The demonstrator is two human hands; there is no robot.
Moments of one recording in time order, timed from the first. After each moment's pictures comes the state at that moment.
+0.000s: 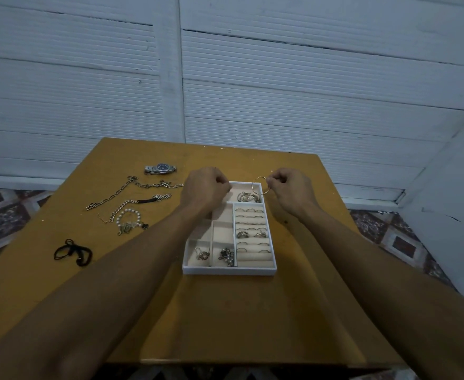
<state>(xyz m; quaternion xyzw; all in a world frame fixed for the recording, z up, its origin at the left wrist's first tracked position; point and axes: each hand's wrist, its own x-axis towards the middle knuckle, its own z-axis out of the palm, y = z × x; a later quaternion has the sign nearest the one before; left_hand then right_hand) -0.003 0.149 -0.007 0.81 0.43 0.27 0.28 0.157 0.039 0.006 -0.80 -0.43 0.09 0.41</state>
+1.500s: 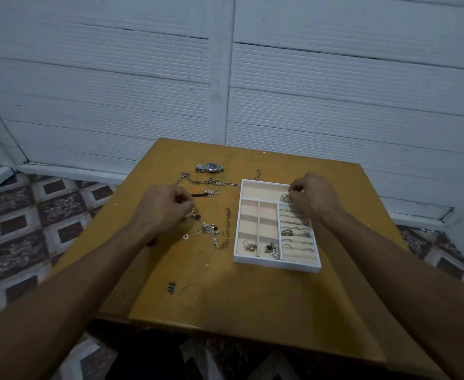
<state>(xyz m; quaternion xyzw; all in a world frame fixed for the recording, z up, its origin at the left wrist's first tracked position) -0.186 0.148 0.006 0.82 0.46 0.26 0.23 0.121 0.058 0.008 -0.81 -0.55 0.00 0.20</state>
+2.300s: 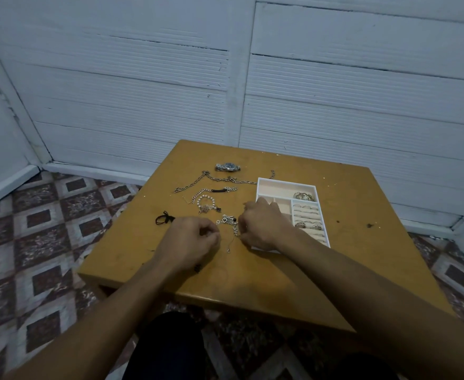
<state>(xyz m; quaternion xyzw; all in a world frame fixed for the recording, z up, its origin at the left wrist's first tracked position) -0.220 0.071 -0.014 0.83 0.44 0.23 0.25 -0.036 0.039 0.013 -0.69 -0.72 0.01 -0.04</state>
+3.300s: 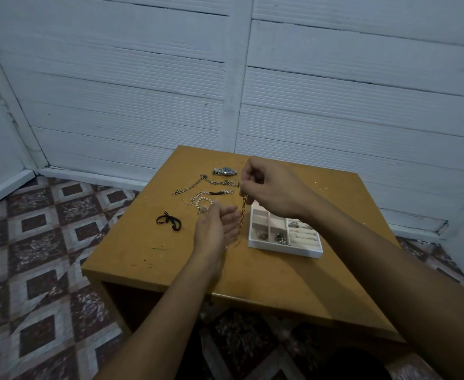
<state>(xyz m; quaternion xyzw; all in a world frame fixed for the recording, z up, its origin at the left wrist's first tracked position) -0.164 0.027 0.011 0.40 0.44 0.44 0.67 -0.048 -0.003 0.114 -0.65 -0.67 0.16 0.32</state>
